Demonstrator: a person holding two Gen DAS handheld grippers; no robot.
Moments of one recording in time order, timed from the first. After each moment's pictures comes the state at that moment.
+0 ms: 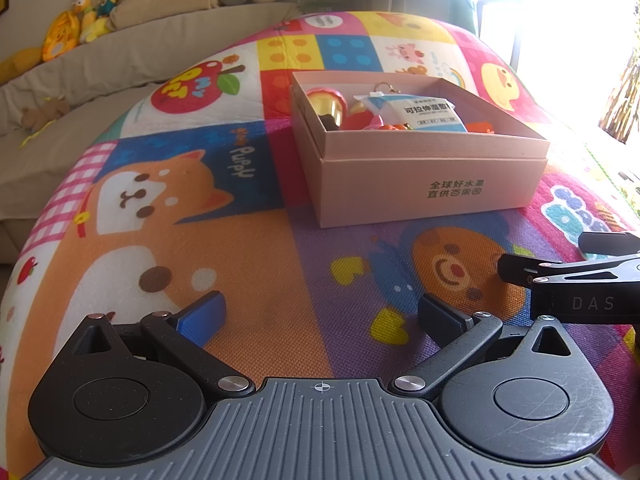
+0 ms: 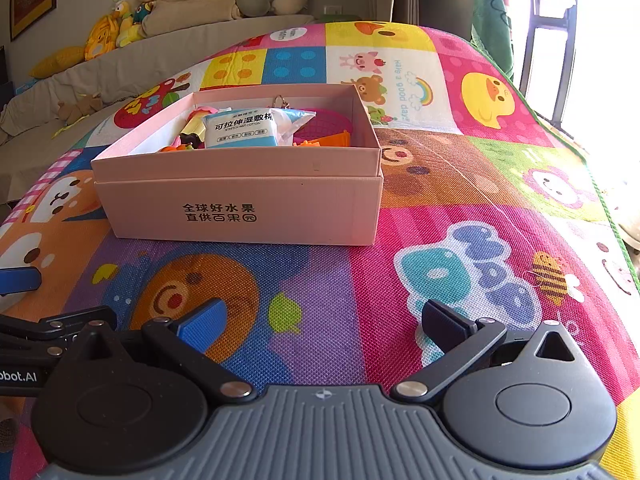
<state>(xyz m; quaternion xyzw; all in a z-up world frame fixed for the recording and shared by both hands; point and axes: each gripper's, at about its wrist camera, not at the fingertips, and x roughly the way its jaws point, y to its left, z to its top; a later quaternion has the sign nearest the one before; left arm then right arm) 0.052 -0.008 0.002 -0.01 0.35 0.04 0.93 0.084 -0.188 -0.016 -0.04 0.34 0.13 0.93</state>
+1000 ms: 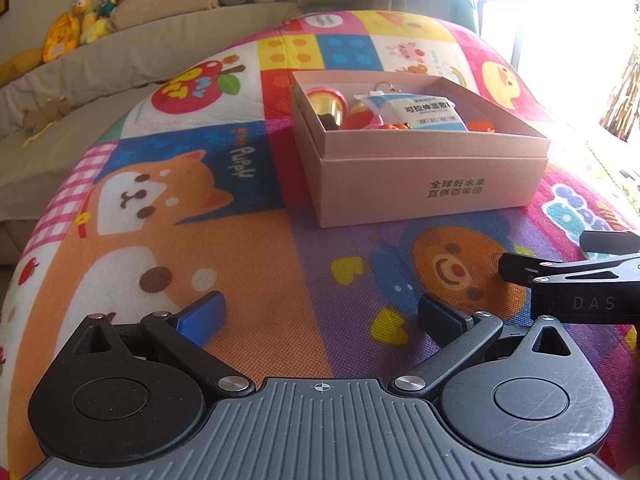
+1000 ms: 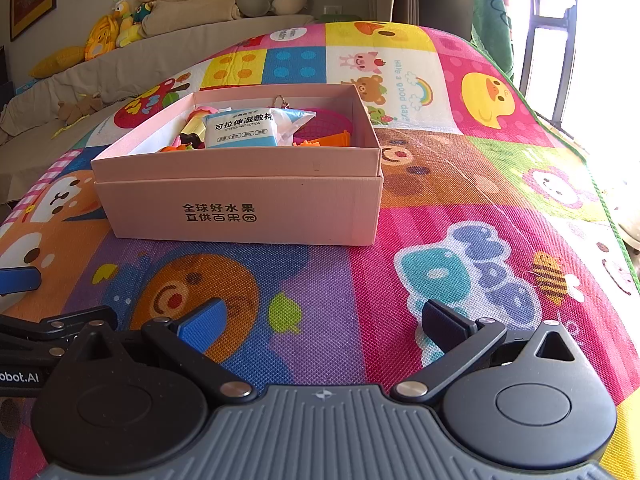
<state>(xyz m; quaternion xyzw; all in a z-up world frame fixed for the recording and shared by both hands) 0.053 -0.008 0.002 -0.01 0.36 0.04 0.93 0.084 -0.188 -0.016 -0.04 0.34 0.13 0.93</state>
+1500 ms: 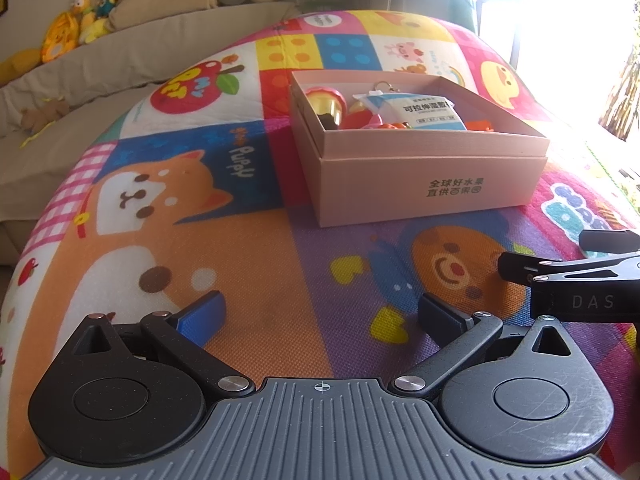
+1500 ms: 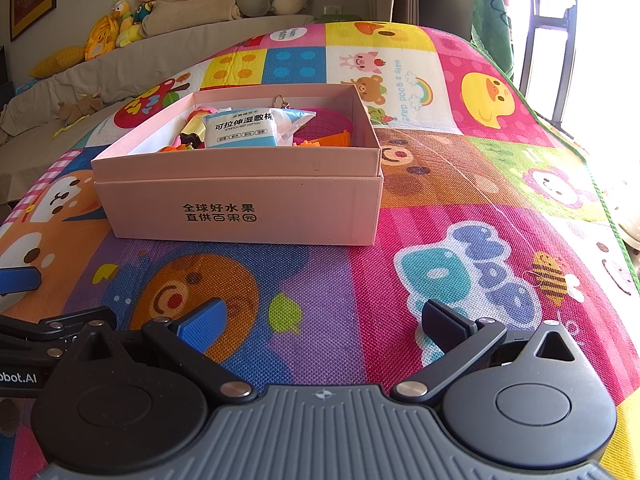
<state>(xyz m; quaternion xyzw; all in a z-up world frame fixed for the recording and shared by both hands) 0.053 -0.011 0.002 -0.01 0.36 0.04 0.93 0.084 -0.188 -0.016 -0.04 0.34 0.13 0.93</state>
